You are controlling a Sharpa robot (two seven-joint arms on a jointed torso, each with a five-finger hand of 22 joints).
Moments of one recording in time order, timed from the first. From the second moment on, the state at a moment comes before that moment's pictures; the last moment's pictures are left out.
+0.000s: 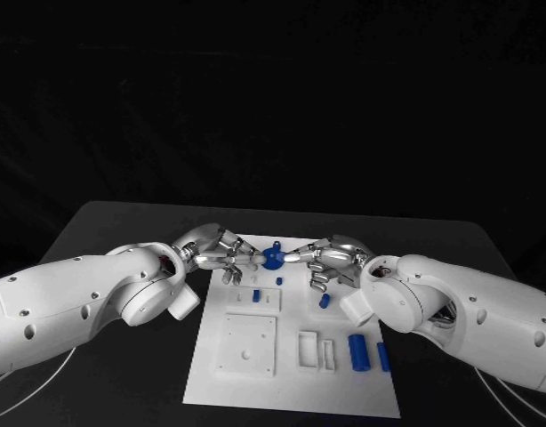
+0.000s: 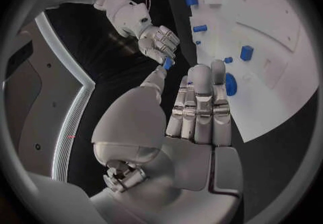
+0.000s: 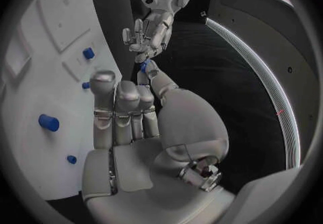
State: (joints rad) left arm 1.35 -0.79 -0.16 1.45 -0.54 -0.13 0.12; left_hand 1.20 0.00 0.06 0.13 0.11 1.09 0.09 0.11 0.08 1.30 0.04 0.15 0.06 1.30 -0.04 1.06 0.36 0.05 1.24 -0.06 0.12 1.27; right arm 1.05 -0.76 0.21 1.55 -0.39 -0.29 -0.13; right_hand 1.25 0.06 0.24 -0.29 0.05 1.30 0.04 0.06 0.16 1.30 -0.05 1.07 1.17 1.46 -0.10 0.96 1.11 0.07 1.46 -0.12 0.66 1.31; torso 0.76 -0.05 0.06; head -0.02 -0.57
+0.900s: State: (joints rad) left arm 1.35 -0.76 -0.19 1.47 -0.55 0.00 0.10; left_hand 1.07 0.03 0.06 0.29 0.60 0.67 0.05 0.84 0.62 0.96 0.00 0.98 0.33 1.21 -0.06 1.28 0.38 0.01 1.25 -0.08 0.15 1.31; right arm 1.04 -0.77 0.21 1.57 -0.41 -0.18 -0.20; right_hand 1.25 0.06 0.24 -0.28 0.05 1.29 0.04 0.06 0.18 1.30 -0.05 1.07 1.17 1.46 -0.10 0.96 1.11 0.07 1.46 -0.12 0.65 1.31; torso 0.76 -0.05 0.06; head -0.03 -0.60
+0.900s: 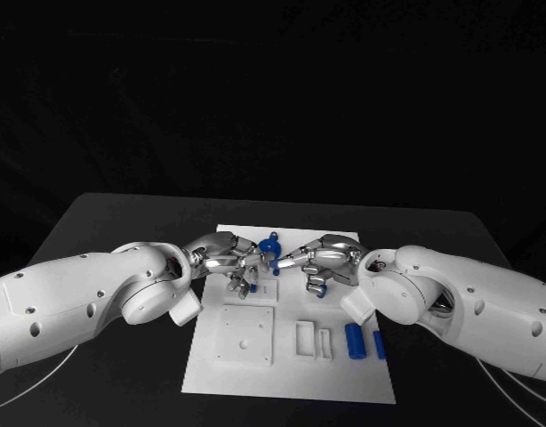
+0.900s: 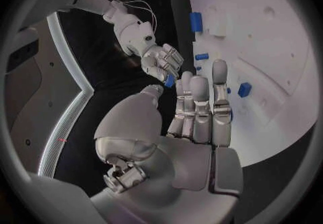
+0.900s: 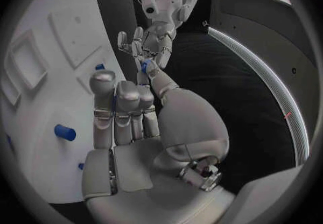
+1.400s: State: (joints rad) left arm 1.35 -0.76 -0.19 1.48 -0.58 0.01 0.10; left_hand 1.09 0.03 0.07 0.28 0.63 0.67 0.05 0.82 0.57 0.95 0.01 0.98 0.31 1.18 -0.05 1.29 0.37 0.01 1.23 -0.07 0.16 1.31; right arm 1.04 -0.77 0.21 1.56 -0.39 -0.17 -0.22; right_hand 1.25 0.06 0.24 -0.28 0.05 1.29 0.04 0.06 0.19 1.30 -0.05 1.07 1.17 1.46 -0.10 0.96 1.11 0.07 1.46 -0.12 0.65 1.31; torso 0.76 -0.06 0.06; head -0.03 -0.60
